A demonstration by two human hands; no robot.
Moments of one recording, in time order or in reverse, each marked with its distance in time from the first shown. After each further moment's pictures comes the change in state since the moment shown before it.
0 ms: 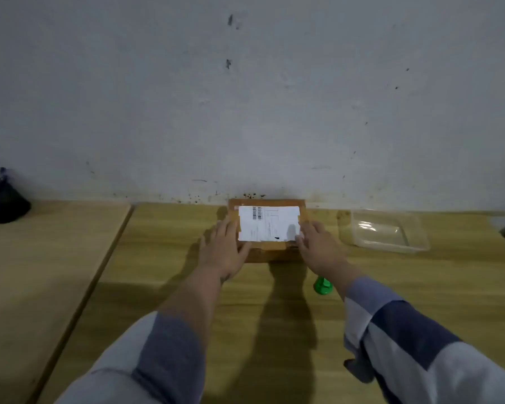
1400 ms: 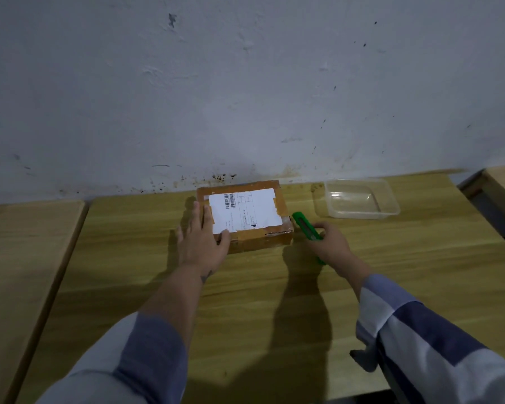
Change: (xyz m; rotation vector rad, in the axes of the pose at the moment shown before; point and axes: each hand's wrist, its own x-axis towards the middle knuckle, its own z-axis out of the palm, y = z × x) left_hand 0.017 -0.013 0.033 0.074 -0.007 -0.007; right_hand -0.029 0.047 0.004 0.543 0.011 0.549
